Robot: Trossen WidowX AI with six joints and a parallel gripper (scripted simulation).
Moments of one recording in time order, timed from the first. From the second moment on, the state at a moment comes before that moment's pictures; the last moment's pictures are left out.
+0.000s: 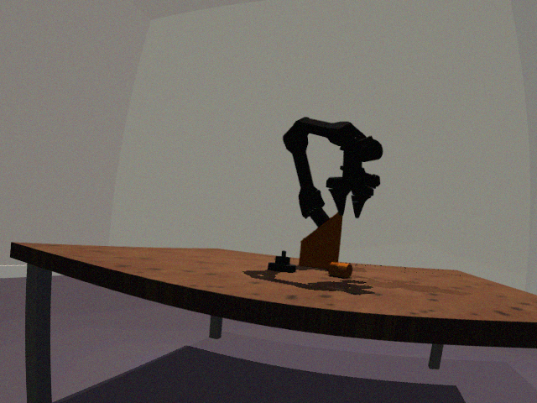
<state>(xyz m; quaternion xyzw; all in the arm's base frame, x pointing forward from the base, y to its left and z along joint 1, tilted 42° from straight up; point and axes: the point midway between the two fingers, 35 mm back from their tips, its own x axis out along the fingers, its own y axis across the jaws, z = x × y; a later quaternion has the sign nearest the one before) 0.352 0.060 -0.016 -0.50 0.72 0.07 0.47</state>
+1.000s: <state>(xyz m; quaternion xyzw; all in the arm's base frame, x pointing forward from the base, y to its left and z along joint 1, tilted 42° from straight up) 0.347 -0.022 -0.109 -0.51 0.72 0.07 0.46</state>
